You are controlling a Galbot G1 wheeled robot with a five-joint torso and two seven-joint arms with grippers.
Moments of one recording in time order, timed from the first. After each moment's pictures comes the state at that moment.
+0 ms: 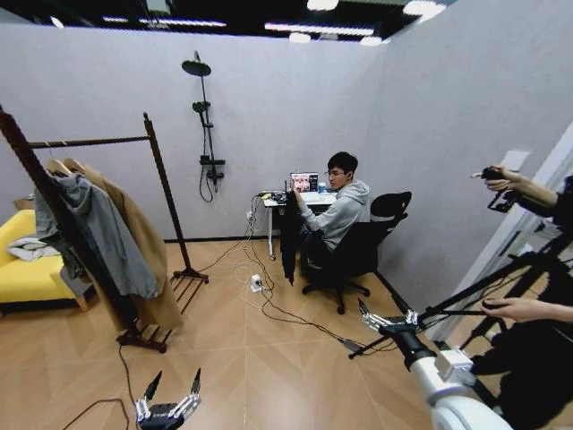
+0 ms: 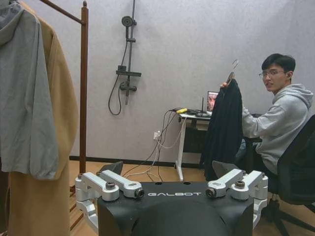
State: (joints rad) left arm 1.86 -1.52 -0.65 -2.22 -0.22 -0.12 0.14; right arm -1.48 1.32 0.84 2.28 0.35 -0.28 -0.08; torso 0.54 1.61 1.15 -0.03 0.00
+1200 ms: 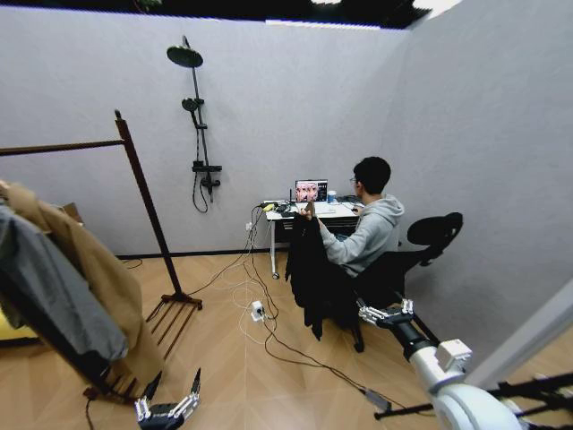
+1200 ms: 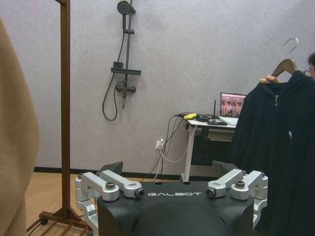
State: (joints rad) left arm 1.86 -1.52 -0.65 -2.22 -0.22 -0.12 0.14; right arm -1.42 1.27 0.85 2.26 0.37 -0.28 -0.20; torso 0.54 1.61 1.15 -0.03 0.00
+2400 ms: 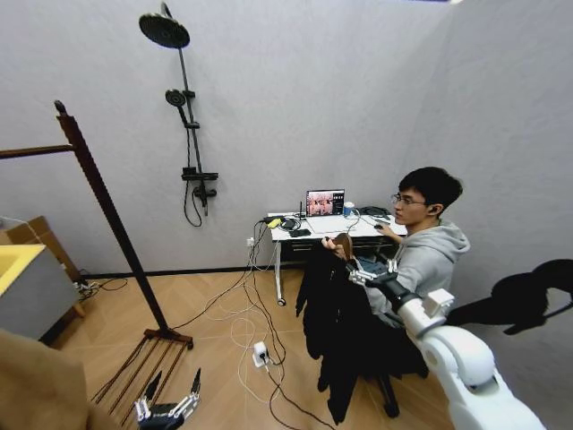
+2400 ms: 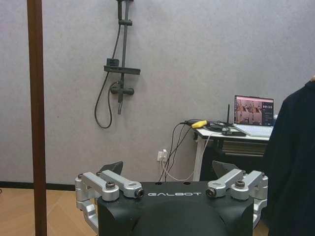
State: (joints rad) left arm 1.86 -1.52 -0.65 -2.22 -0.22 -0.12 0.14; right arm -1.08 1.05 0.73 2.10 0.51 -0.34 -0.13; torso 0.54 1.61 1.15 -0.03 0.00
